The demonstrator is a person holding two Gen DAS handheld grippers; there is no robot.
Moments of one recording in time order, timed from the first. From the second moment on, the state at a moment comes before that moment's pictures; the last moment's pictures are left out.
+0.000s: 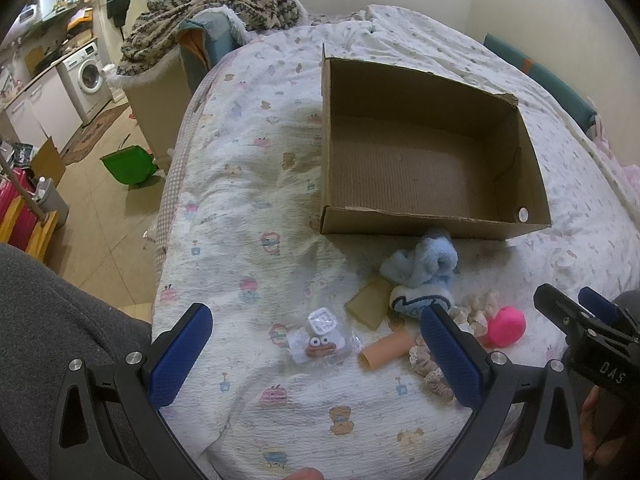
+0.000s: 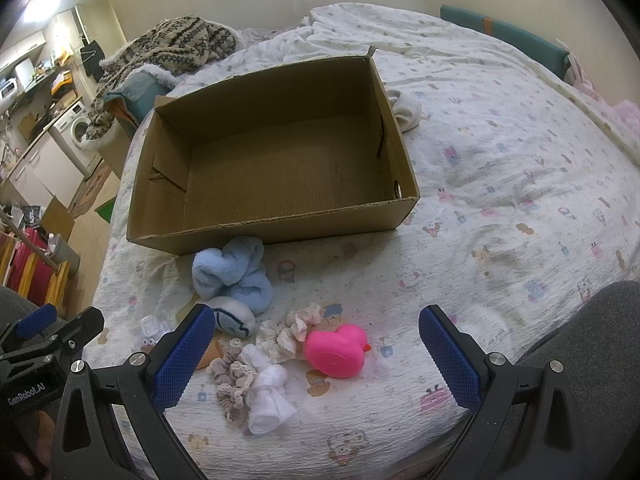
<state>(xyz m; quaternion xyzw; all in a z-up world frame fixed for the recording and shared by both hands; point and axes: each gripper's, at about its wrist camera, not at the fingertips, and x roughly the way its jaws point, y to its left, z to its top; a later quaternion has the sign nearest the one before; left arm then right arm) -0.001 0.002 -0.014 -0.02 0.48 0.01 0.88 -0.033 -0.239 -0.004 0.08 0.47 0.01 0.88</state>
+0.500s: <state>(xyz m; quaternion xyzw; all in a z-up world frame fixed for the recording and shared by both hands) 0.026 0.014 0.007 -0.02 0.49 0.01 0.87 -0.004 -0.279 0.005 0.11 0.50 0.01 0.86</state>
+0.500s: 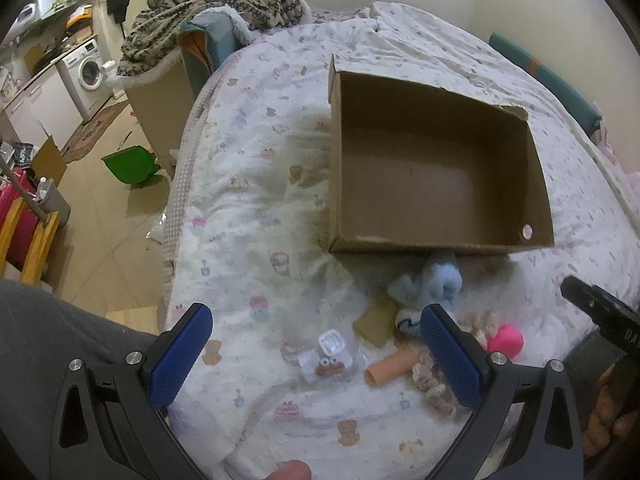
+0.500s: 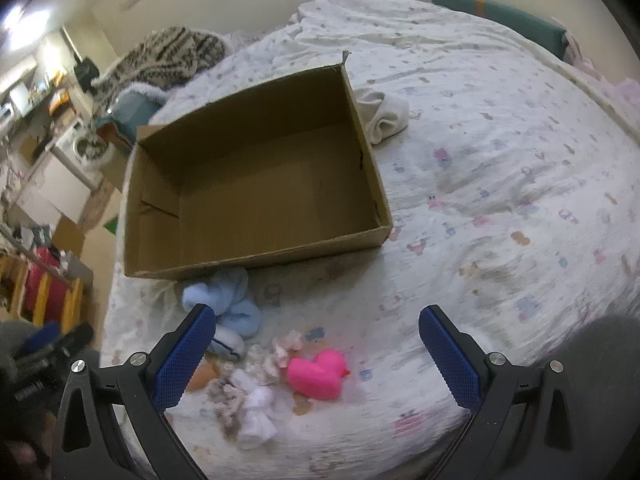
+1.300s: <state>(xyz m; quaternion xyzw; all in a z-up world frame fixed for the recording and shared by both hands) 0.050 0.034 -0.024 -0.06 0.54 0.02 0.84 0.017 -0.283 -0.099 0.23 0.68 0.06 0.69</state>
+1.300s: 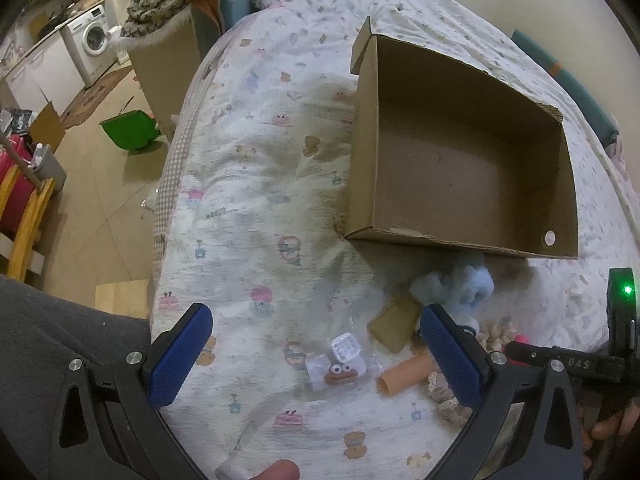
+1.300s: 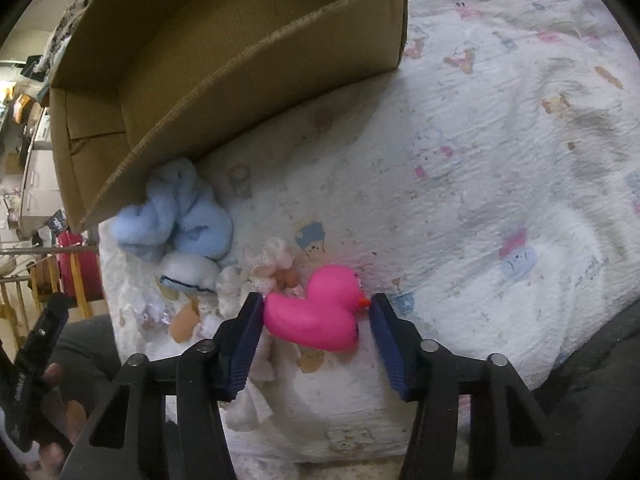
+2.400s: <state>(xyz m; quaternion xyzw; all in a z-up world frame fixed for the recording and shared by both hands) 0.052 0.043 -0.033 -0.08 0.56 0.03 0.83 0.020 -0.296 -0.091 0.24 0.69 0.05 0.68</state>
